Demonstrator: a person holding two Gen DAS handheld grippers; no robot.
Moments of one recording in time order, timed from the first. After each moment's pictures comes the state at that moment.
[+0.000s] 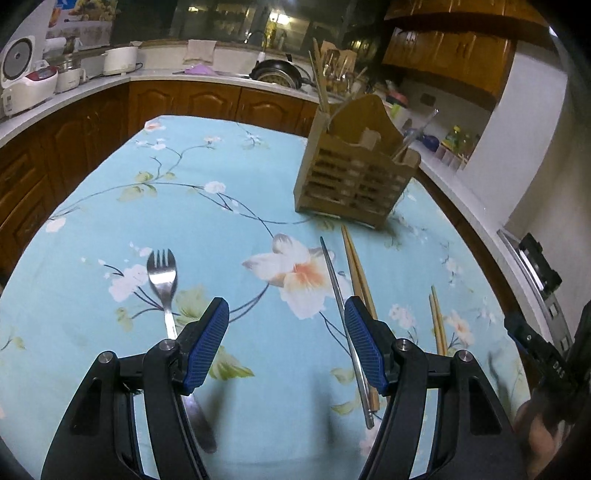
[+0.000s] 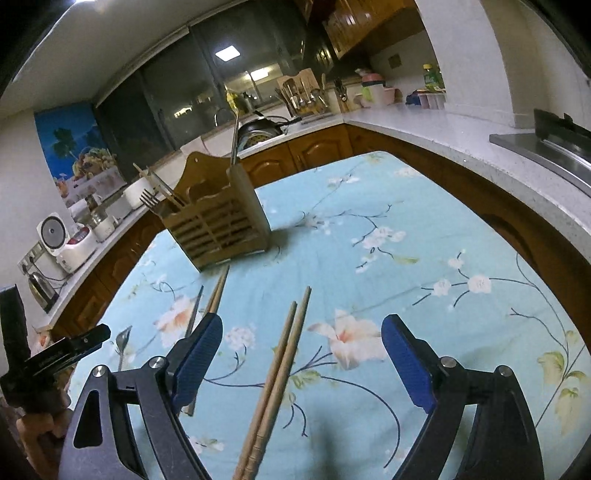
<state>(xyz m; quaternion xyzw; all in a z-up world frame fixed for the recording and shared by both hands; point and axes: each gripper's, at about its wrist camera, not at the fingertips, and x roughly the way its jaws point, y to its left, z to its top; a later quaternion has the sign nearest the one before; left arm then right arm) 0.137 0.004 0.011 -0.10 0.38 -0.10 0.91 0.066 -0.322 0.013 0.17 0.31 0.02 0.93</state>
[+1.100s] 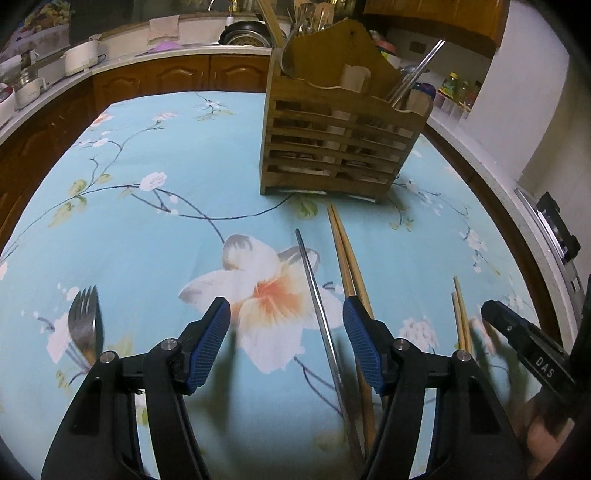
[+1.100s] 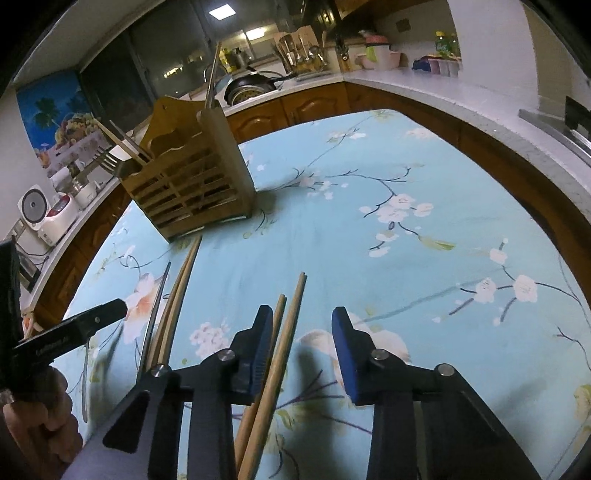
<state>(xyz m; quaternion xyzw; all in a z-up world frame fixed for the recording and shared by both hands) 0.222 -0.052 -0.016 -0.04 0.45 -0.12 0.88 0.130 -0.314 -0.021 0.15 0.40 0.02 0.91</state>
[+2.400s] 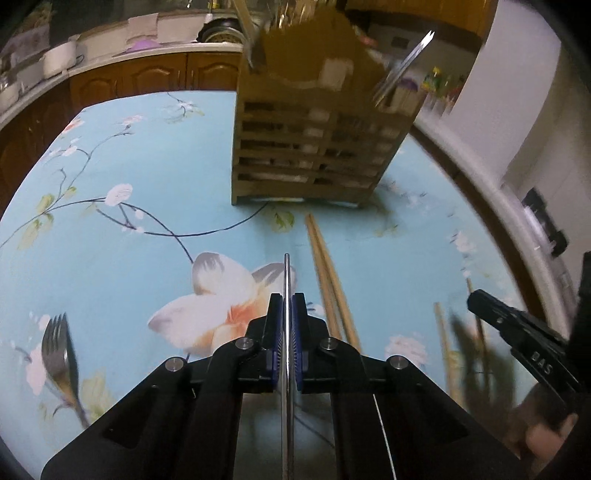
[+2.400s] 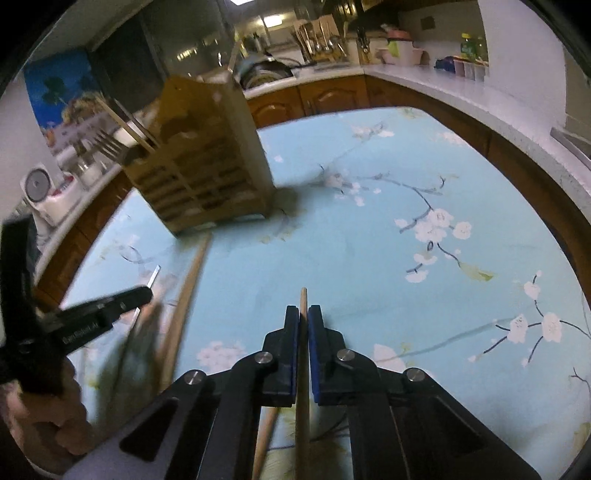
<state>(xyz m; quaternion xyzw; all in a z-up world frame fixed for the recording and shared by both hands) 0.234 -0.057 -0.013 -0.05 0.45 -0.17 0.88 0.155 -0.296 -0.012 0.12 0.41 0.04 0.90</state>
